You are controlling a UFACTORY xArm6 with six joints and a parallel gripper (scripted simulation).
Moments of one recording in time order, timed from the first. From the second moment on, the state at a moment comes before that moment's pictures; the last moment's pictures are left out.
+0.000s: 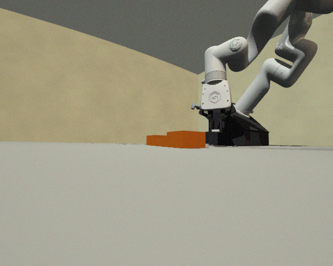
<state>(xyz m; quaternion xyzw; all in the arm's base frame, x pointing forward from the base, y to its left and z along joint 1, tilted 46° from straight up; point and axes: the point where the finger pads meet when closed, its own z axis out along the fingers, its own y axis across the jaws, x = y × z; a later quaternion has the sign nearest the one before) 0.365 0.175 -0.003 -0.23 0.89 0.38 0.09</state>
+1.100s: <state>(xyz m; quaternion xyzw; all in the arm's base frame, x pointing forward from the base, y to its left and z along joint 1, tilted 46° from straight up) 0.391 0.147 -0.009 -0.22 0.89 0.38 0.09</state>
